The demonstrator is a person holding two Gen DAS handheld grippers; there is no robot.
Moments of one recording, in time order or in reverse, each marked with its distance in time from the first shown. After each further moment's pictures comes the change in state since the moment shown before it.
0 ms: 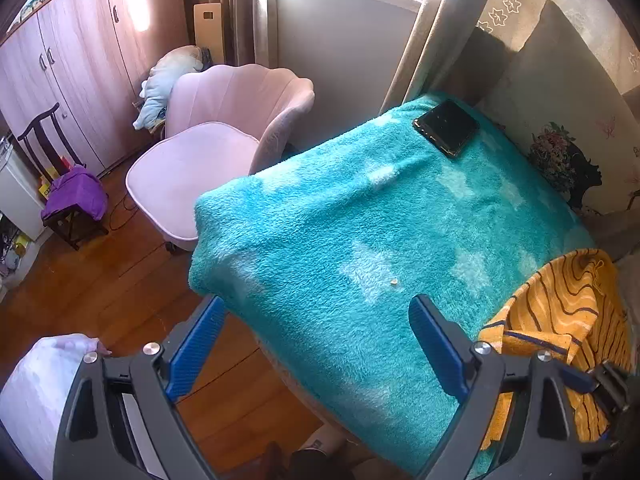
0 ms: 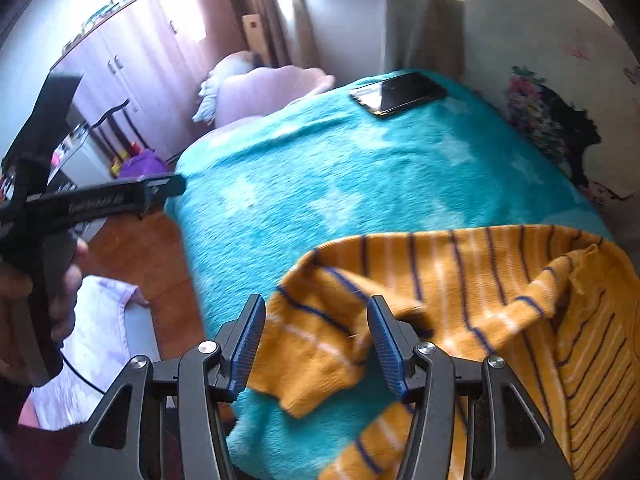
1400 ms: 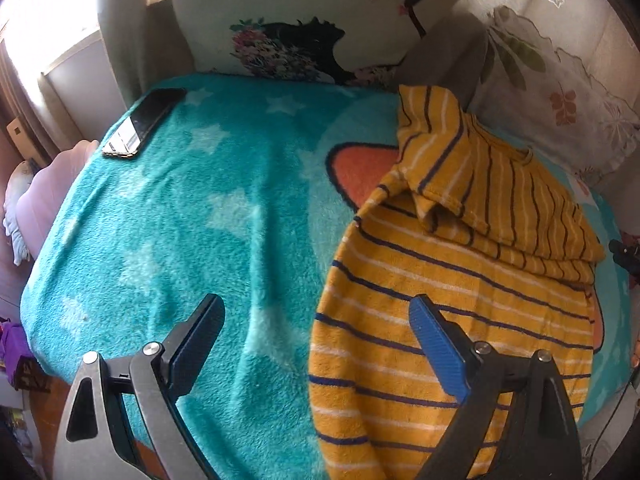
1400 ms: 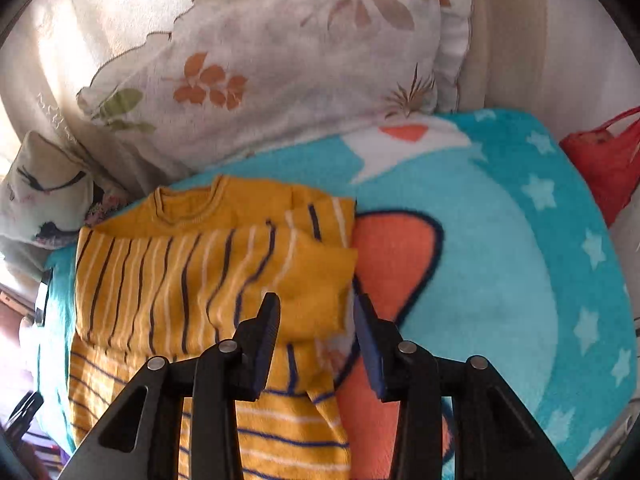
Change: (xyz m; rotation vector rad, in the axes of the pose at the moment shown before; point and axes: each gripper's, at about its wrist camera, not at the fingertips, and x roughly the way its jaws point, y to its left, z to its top) left arm -0.002 -0.273 -0.079 0.593 0.084 -0.291; right arm -0.256 -0.315 -0.330 1.114 -0.251 -0.570
